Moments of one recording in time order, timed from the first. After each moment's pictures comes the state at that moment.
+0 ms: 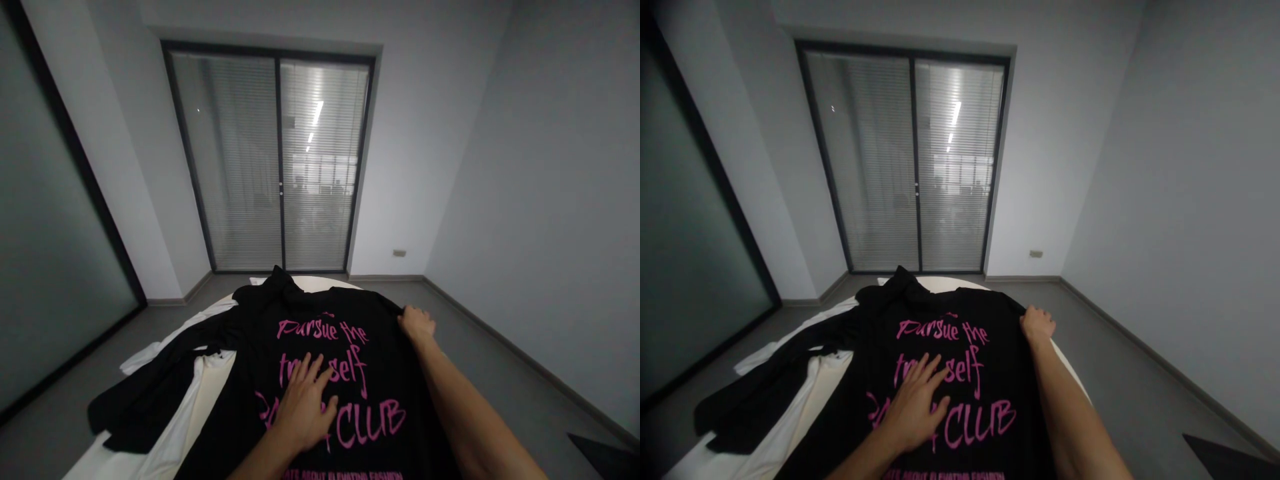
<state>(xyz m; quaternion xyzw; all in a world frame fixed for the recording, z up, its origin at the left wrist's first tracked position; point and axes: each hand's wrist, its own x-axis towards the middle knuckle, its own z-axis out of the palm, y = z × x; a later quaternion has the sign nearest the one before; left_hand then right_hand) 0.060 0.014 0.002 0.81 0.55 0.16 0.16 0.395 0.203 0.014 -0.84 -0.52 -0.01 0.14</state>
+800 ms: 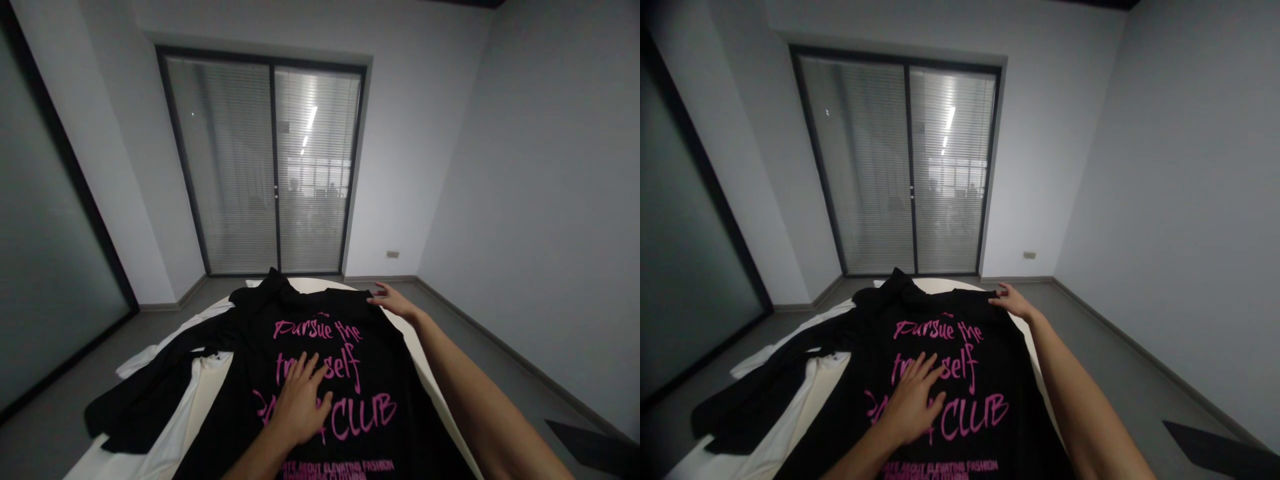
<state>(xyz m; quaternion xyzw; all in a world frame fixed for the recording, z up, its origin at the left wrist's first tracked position) 0.060 0.012 0.002 0.81 0.54 0.16 0.15 0.380 0.213 0.070 -0.64 -0.65 0.27 0.31</state>
